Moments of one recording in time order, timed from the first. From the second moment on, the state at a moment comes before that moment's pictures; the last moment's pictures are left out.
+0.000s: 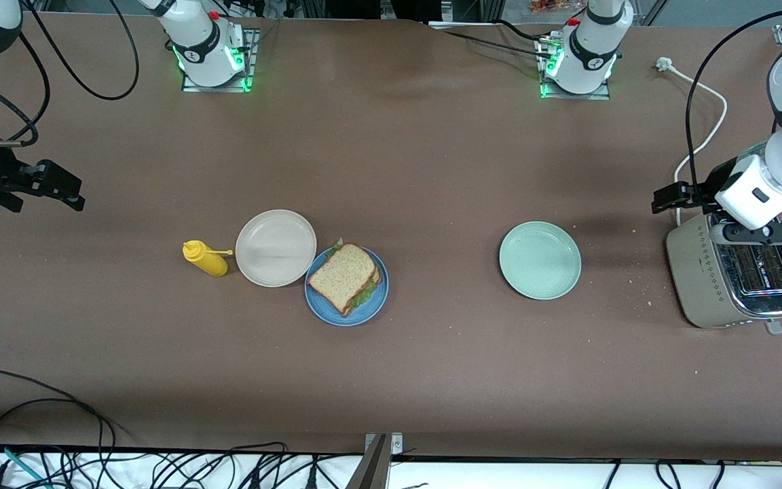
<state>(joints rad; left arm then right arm) 0.12 0.12 -0.12 -1.71 -0.03 1.70 -0.02 0.01 0.12 0.02 -1.50 -0.02 1.71 0.00</state>
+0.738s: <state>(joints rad) 0.02 0.09 -0.03 -1.56 -0.04 1.54 -0.02 0.01 0.12 0.02 -1.50 -0.02 1.71 0.00</state>
